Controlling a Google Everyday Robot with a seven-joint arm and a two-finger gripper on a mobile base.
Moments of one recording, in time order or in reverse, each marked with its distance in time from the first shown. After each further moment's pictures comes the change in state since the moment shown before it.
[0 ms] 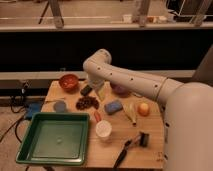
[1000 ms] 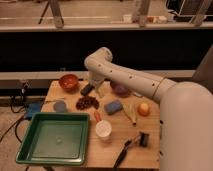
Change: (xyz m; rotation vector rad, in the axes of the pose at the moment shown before) arm 0.010 -0.016 0.008 0.020 -0.020 -0.004
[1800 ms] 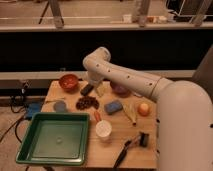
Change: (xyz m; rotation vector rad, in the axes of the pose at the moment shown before) arm 0.004 -0.007 0.003 0.006 0.018 -0.002
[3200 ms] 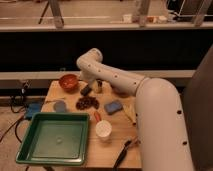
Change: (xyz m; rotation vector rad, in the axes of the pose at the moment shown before) arm 0.009 -0.053 0.057 0.037 0.032 -0.161
